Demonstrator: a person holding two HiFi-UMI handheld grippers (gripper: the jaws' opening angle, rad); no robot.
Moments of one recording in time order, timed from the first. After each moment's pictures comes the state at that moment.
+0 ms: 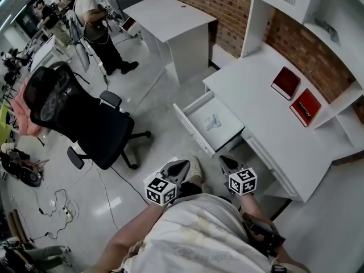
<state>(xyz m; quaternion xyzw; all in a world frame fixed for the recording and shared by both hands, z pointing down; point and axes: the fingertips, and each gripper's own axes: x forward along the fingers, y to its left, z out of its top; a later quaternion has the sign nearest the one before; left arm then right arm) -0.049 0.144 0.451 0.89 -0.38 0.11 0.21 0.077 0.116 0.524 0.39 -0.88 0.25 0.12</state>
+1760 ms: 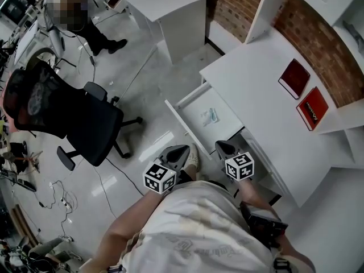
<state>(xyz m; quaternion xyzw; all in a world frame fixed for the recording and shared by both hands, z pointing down) -0.038 0.009 0.485 0.89 -0.36 0.13 0.25 0.072 -0.010 0.570 0.37 -0.86 0.28 0.19</state>
